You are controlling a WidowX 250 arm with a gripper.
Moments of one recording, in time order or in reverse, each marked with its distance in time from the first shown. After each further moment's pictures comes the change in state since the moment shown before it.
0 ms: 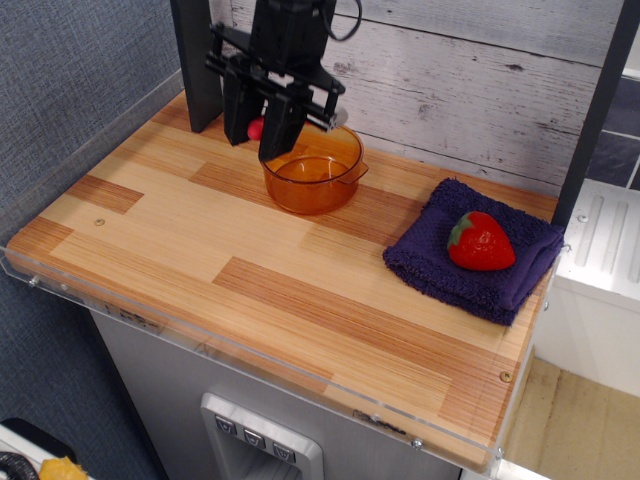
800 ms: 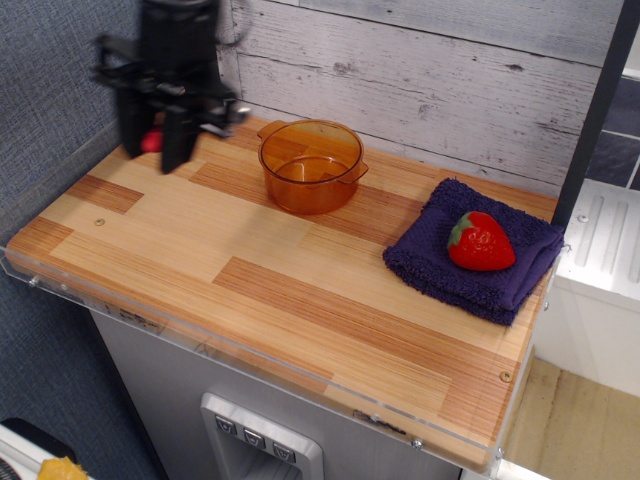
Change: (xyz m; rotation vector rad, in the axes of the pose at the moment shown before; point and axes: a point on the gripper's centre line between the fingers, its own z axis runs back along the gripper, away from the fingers) arm -0.052 0.062 -0.024 0.015 -0.014 0.203
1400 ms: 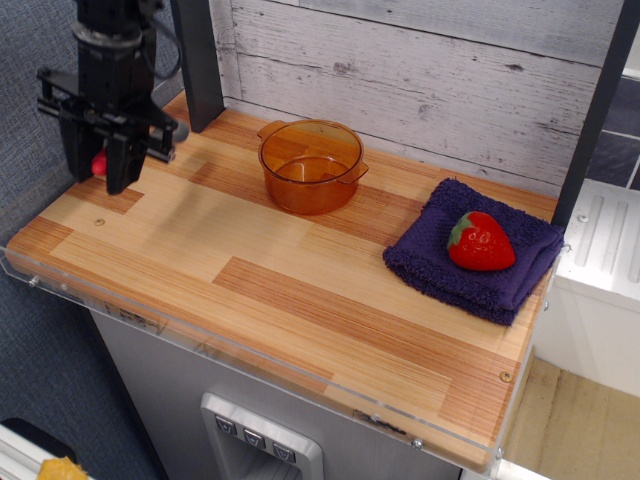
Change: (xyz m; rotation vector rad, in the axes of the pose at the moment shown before) arm 0.006 0.030 -0.041 0.034 0.028 0.037
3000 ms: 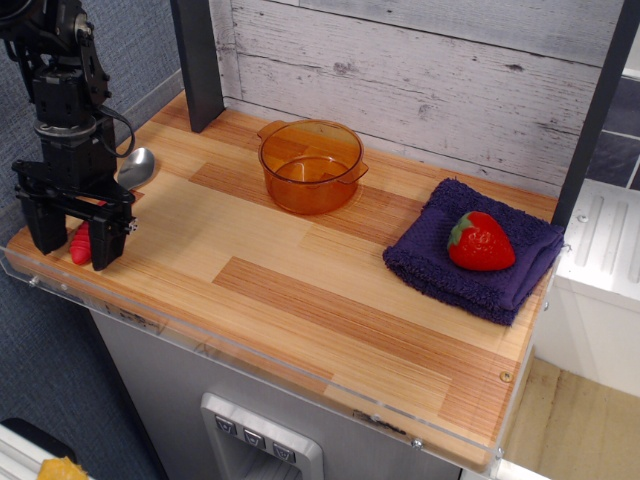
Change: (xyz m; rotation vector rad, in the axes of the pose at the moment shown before) arm -0.014 0.014 -0.069 -0.139 0.052 -0.018
